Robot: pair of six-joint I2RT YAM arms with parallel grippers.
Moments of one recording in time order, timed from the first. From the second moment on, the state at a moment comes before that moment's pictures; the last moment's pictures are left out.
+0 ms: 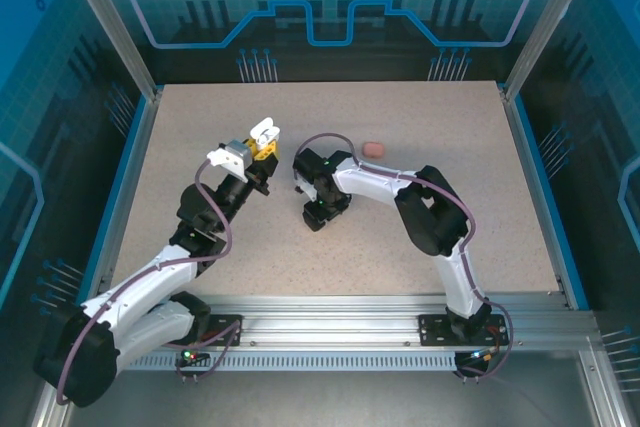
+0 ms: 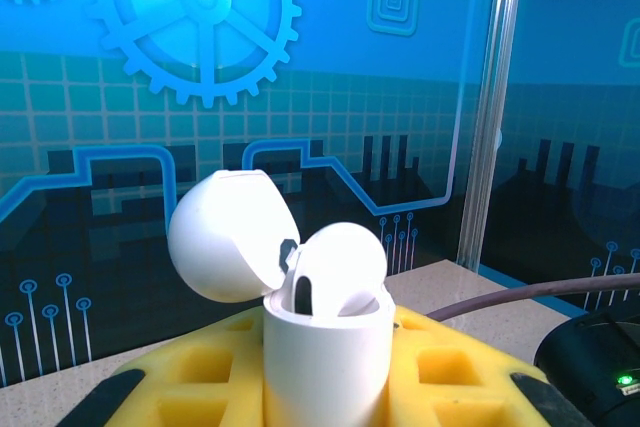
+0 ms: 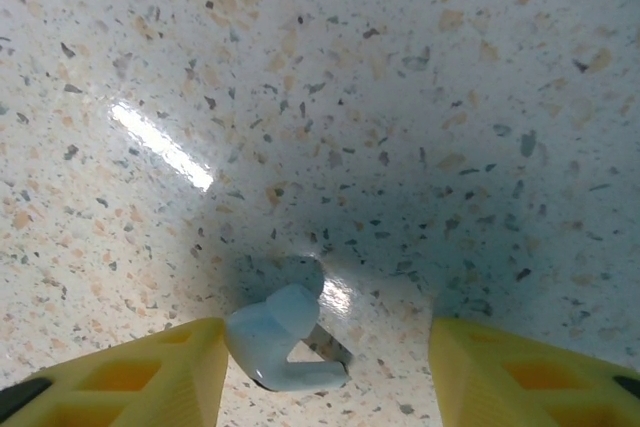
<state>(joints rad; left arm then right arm) -0.45 0.96 0.47 0.73 0.03 -0.06 0.79 2.14 1.60 -0.92 -0.08 0.09</state>
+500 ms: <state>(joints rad) -0.45 0.96 0.47 0.73 0.03 -0.06 0.79 2.16 1.64 -0.92 -0.11 0.08</state>
